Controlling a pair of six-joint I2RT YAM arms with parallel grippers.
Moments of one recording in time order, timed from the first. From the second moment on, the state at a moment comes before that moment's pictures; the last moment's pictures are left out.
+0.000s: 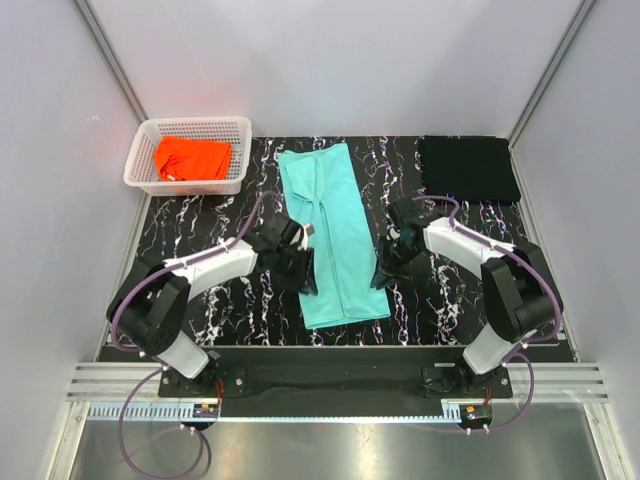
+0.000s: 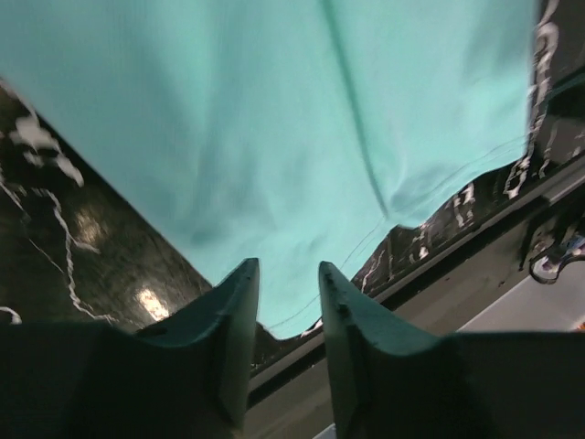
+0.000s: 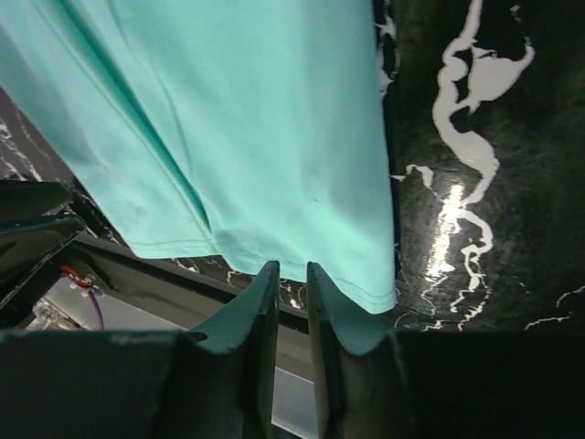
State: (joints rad) left arm -0.61 1.57 0.95 -0.46 0.38 -0.51; right arm 0.44 1.64 1.04 -0.72 -0.37 0.59
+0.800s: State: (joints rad) left arm -0.68 1.38 0.70 -0.51 0.22 -0.67; right arm 0.58 1.66 0.82 -0.51 -0.46 0.73
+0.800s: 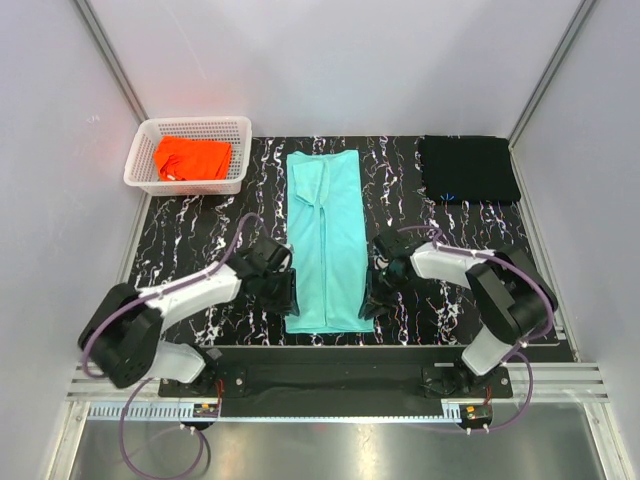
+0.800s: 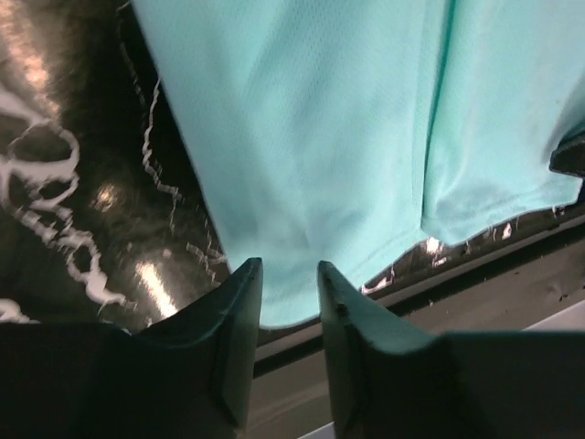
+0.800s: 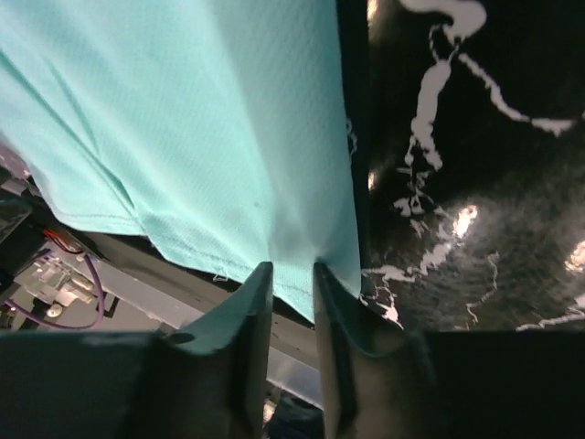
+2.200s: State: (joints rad) left arm -0.47 1.13 0.34 -0.27 0.51 -0.87; right arm 0.47 1.56 0.66 -0.45 -0.60 0.72
